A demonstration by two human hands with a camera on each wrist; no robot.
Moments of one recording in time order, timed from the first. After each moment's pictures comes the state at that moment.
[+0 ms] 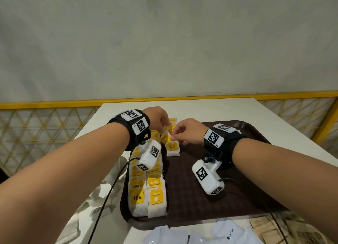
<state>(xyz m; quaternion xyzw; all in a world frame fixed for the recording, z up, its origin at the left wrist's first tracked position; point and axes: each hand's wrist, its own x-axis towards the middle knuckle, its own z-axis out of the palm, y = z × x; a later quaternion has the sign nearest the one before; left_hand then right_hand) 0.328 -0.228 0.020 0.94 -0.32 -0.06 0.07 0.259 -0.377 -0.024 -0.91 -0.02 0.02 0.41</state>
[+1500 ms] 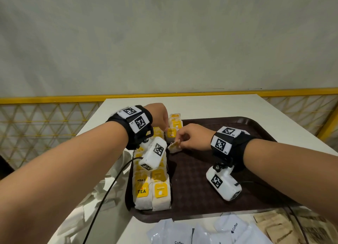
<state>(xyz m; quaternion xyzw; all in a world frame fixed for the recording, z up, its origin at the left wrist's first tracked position) 0.309 -0.225 0.028 0.96 -0.26 -0.08 0.05 0.247 -0.381 -0.035 -0.96 -0.17 0.03 0.24</state>
